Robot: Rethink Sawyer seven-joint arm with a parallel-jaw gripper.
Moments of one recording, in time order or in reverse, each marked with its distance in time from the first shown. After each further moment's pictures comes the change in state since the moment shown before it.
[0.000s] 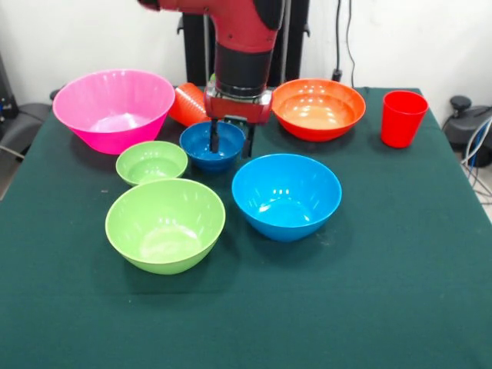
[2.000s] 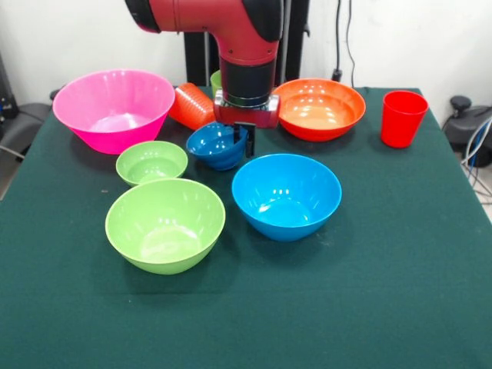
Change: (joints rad) arm -0.086 0.013 0.120 -0.002 0.000 0.123 0.000
